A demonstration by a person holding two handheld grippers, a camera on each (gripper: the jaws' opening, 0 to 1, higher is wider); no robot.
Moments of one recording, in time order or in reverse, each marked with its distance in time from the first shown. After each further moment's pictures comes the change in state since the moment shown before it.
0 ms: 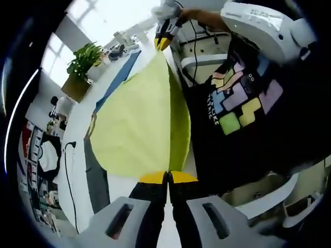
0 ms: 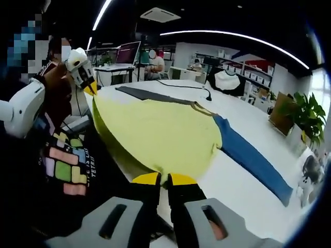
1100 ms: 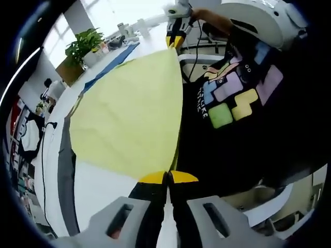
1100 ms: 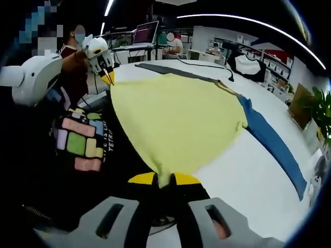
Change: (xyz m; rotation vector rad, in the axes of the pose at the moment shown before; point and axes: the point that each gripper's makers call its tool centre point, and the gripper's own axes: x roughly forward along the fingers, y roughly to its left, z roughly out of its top) left arm 0.026 -0.030 -0.033 -0.181 -0.070 -0.095; right arm 0.003 0.038 -0.045 -0.045 0.130 0.148
